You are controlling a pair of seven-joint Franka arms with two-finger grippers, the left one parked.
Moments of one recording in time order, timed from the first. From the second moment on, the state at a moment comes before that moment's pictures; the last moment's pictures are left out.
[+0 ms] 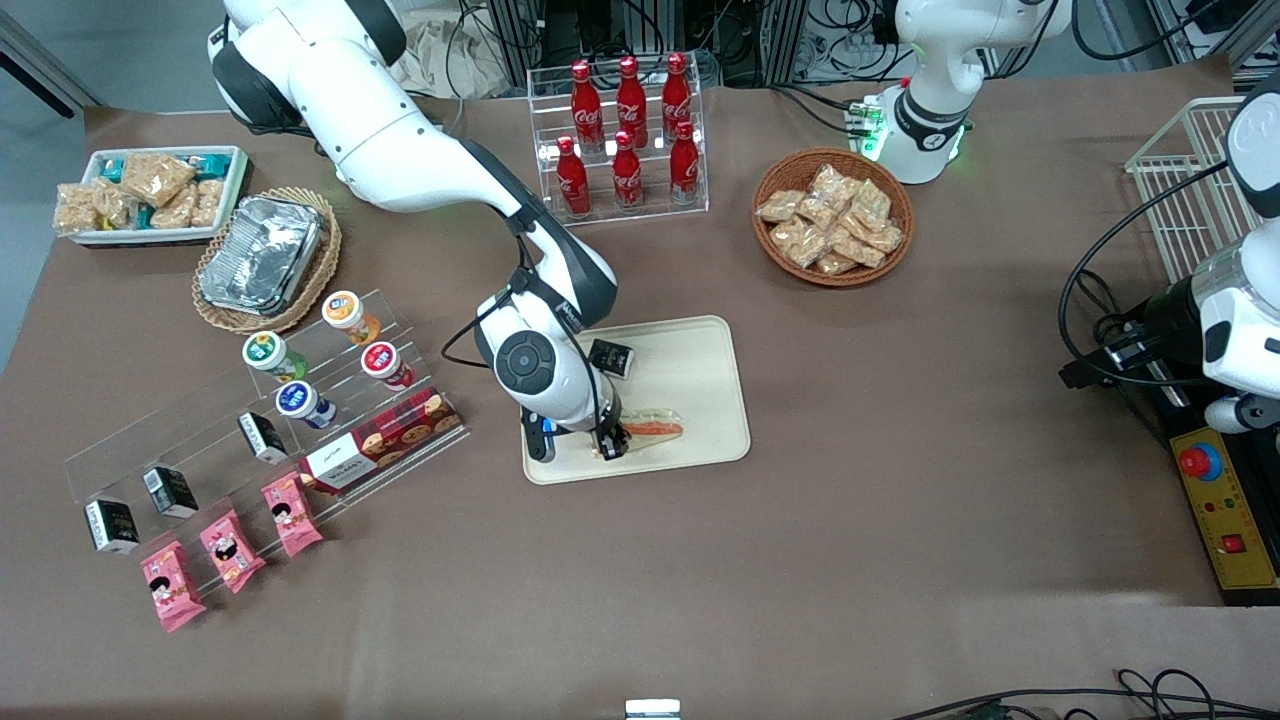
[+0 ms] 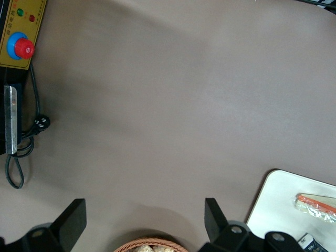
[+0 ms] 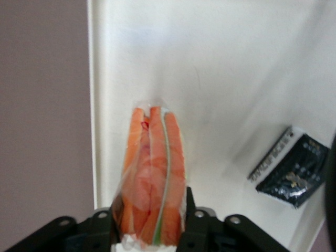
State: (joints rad) arm 0.55 0.77 0.10 -1.47 0.15 2.32 1.89
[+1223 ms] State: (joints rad) arm 0.49 0.42 0.09 -1.44 0.09 1.82 1.25
